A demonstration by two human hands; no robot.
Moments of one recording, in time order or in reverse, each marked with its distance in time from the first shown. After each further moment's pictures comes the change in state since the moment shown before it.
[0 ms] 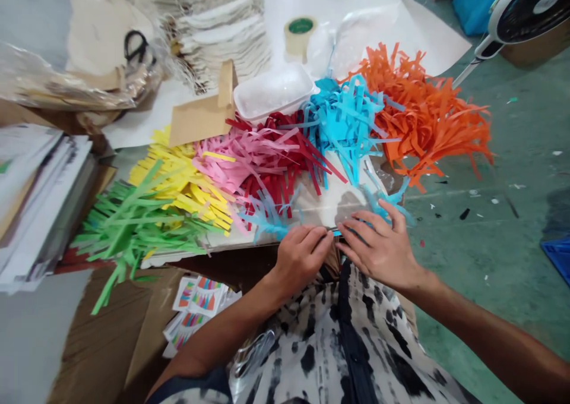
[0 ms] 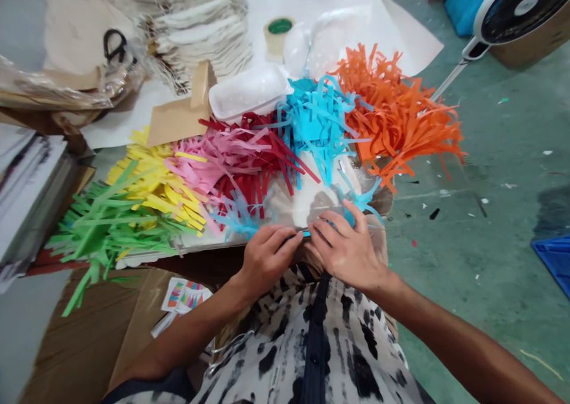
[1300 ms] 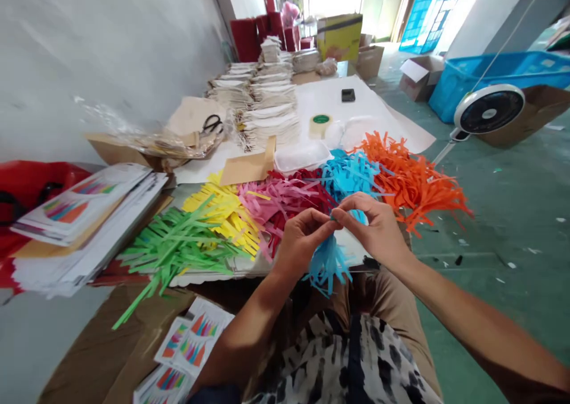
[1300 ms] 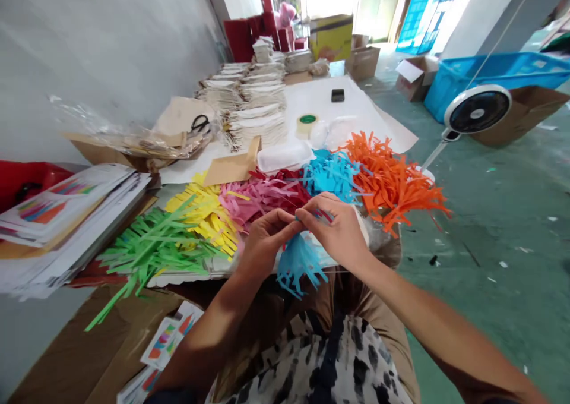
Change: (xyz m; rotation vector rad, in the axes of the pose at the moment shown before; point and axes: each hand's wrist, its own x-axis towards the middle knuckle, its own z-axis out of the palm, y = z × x) left_hand 0.080 -0.019 -0.069 -1.375 0.291 -0.820; right_hand 0.121 -0.004 -0.056 0.854 0.374 0.283
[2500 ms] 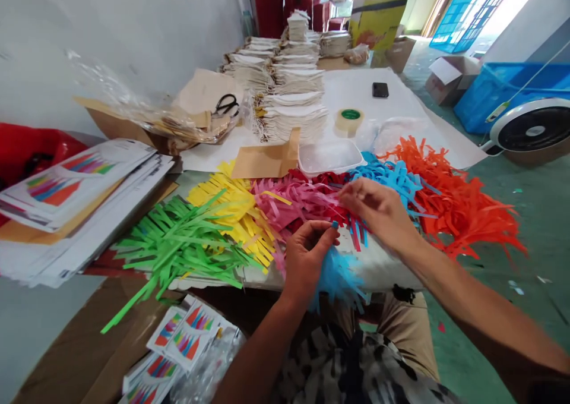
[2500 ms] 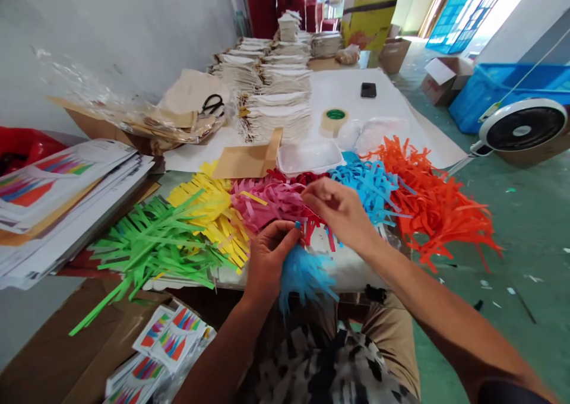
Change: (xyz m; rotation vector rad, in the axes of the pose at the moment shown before) left_hand 0.012 -0.023 -0.042 -0.122 0.306 0.047; right_hand 0.085 0.034 0.053 0.161 -0.189 0.117
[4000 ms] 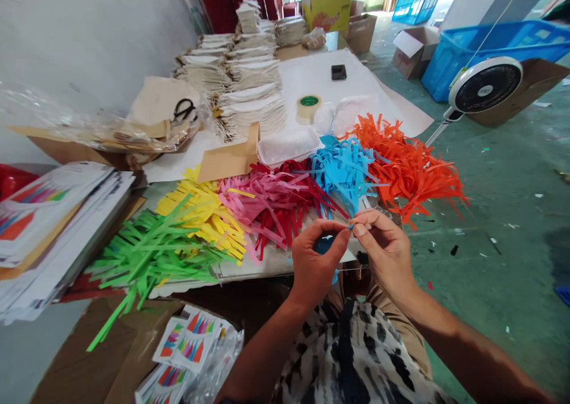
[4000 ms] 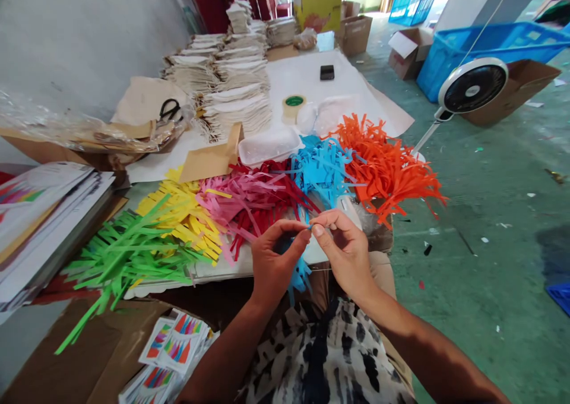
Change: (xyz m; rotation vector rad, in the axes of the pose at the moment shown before) left_hand -0.047 -0.011 0.071 0.352 -0.175 0.229; right_hand -0.142 0.000 -0.023 0.273 0.391 0.109
